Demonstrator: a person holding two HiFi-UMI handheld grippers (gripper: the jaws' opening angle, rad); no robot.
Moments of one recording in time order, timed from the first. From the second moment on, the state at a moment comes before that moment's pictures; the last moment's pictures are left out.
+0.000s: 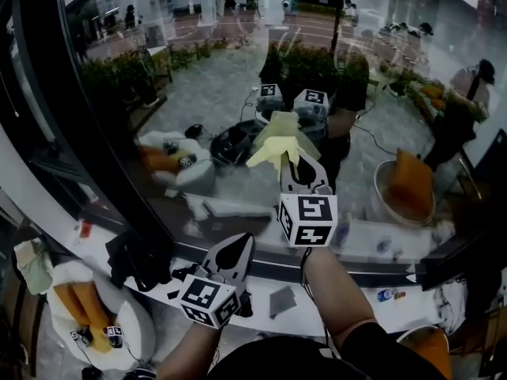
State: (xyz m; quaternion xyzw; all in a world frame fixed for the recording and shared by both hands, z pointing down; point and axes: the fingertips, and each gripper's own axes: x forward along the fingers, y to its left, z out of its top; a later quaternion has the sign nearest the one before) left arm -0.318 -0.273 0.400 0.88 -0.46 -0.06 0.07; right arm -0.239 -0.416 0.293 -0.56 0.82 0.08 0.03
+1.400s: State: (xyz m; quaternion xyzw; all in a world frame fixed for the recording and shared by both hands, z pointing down) left arm -0.314 -0.262 0.398 0.89 -0.44 -0.05 0.06; right arm -0.243 -0.414 0.292 -0.55 0.83 0.08 0.01
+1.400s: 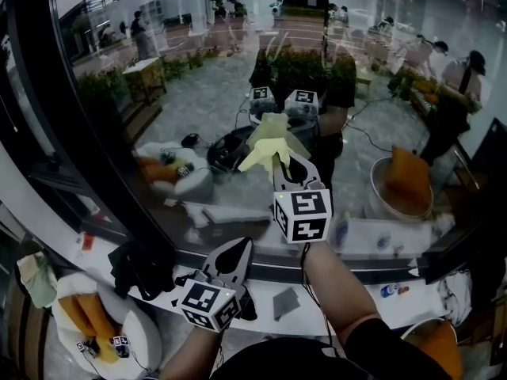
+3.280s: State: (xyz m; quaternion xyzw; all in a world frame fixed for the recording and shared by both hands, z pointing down) left arm -0.258 -0.280 0.409 0.92 -0.38 -0.04 0.06; right arm -0.196 -0.406 0.233 -0.57 0.81 0.13 0.04
